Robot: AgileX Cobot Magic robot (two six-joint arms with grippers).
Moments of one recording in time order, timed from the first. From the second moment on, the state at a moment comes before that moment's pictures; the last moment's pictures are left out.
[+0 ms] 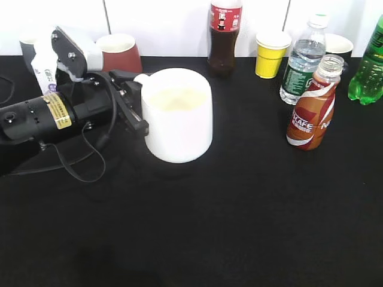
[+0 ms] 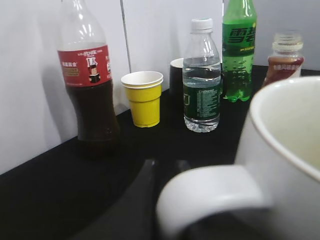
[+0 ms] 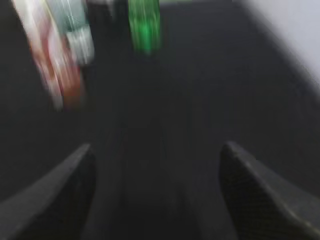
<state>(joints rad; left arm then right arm) -0.43 1.79 -0.69 0.58 -1.02 -0.24 -0.06 0.02 -0.53 -0.03 0.83 0.12</state>
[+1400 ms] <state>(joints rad) -0.43 1.79 -0.69 0.56 -1.02 -0.24 -0.06 1.77 -0.31 -0.55 -1.09 0.25</state>
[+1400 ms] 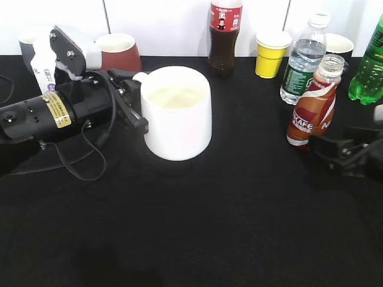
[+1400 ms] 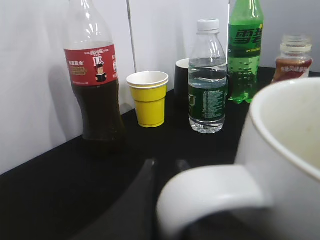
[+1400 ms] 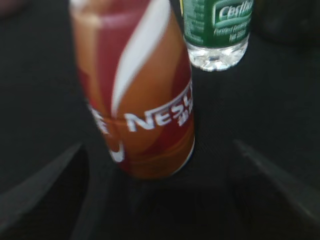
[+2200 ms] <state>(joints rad) -0.43 1.79 -0.69 0.56 -1.02 -0.24 0.01 1.99 -0.63 -0.72 -1.08 0.26</state>
